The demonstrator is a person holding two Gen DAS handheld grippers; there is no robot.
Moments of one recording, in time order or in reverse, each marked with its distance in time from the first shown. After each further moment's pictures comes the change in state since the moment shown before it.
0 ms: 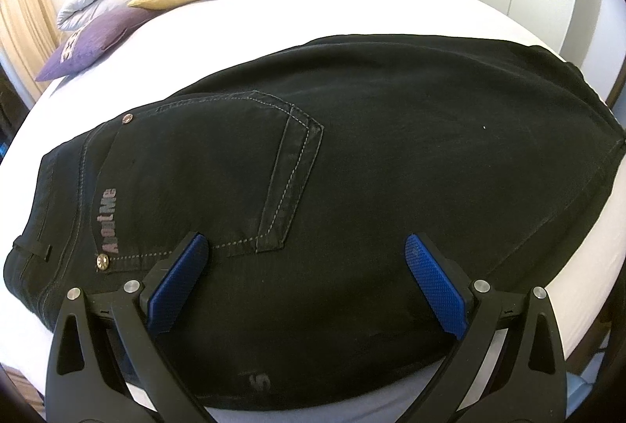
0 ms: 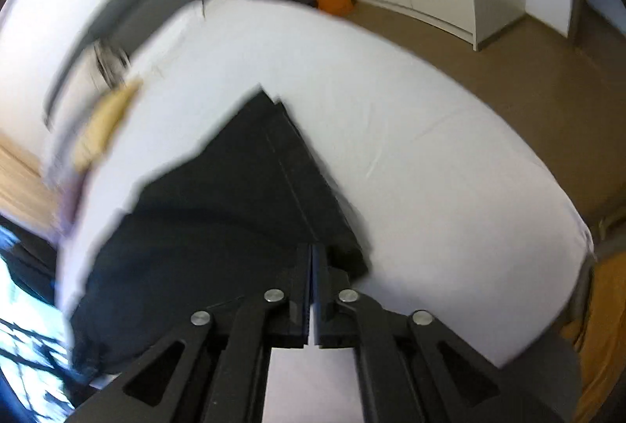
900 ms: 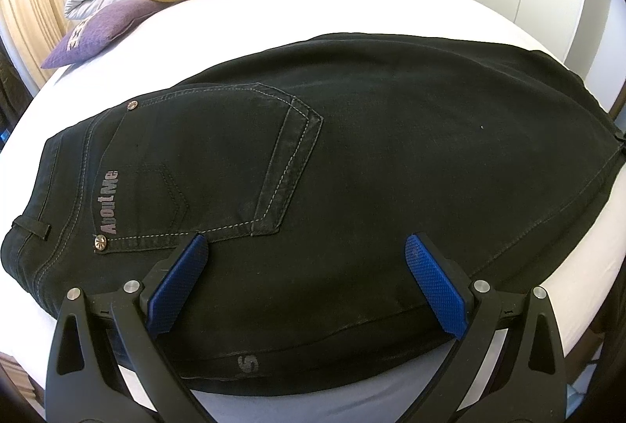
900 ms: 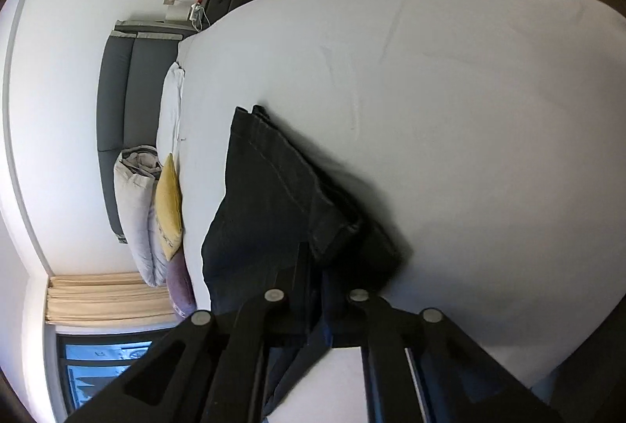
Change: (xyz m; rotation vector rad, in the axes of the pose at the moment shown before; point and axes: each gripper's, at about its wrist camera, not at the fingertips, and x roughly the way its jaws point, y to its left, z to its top) left arm -0.006 0.000 -0.012 -0.030 0.002 -0.001; right arm 0.061 -0.012 -0.037 0.539 0.123 0.298
